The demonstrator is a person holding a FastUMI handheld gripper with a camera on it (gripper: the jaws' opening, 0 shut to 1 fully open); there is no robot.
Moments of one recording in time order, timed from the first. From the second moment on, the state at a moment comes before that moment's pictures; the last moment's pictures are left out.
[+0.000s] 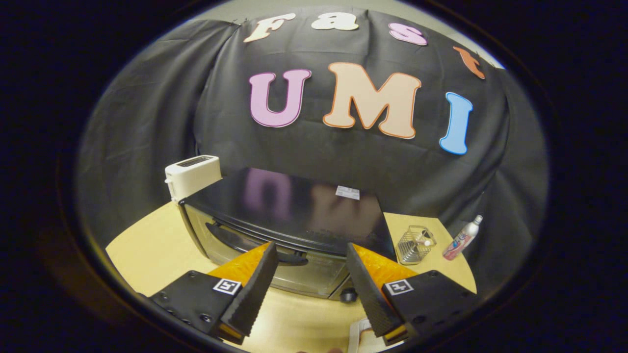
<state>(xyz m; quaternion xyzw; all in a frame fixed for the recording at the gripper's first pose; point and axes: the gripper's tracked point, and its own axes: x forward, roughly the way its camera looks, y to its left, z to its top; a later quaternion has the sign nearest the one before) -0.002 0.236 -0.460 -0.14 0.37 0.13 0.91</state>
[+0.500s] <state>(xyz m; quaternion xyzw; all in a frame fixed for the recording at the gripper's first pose) 0.049 0.242 -0.467 -0.13 0.35 0.13 0.92</state>
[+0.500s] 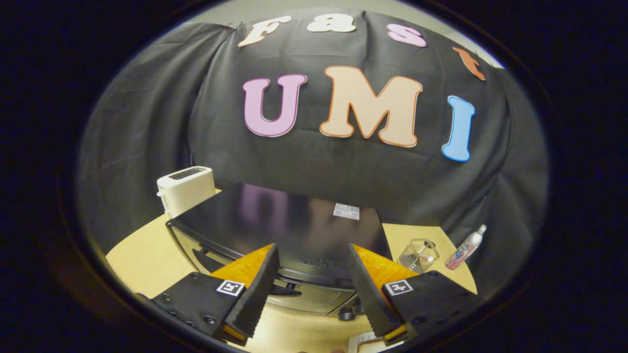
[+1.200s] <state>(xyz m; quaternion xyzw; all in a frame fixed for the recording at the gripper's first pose) -0.045 0.229 -0.467 -0.08 0.38 0.15 0.91</state>
